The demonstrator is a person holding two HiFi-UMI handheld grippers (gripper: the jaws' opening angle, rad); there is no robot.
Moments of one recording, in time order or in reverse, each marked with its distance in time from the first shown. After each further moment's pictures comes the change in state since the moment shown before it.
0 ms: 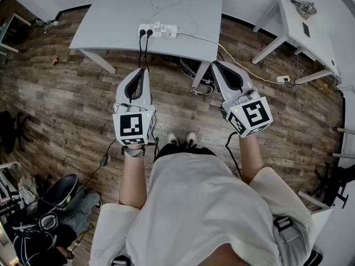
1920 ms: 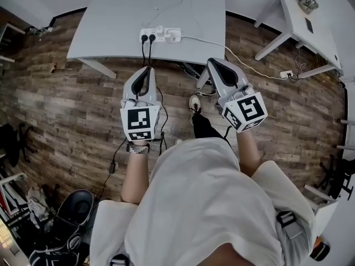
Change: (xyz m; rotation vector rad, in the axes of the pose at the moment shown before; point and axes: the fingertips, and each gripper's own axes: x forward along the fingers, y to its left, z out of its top) left arm 0.081 0.045 -0.037 0.005 0.075 -0.052; right arm 0.092 -0.019 -0.023 0.037 -0.005 -0.035
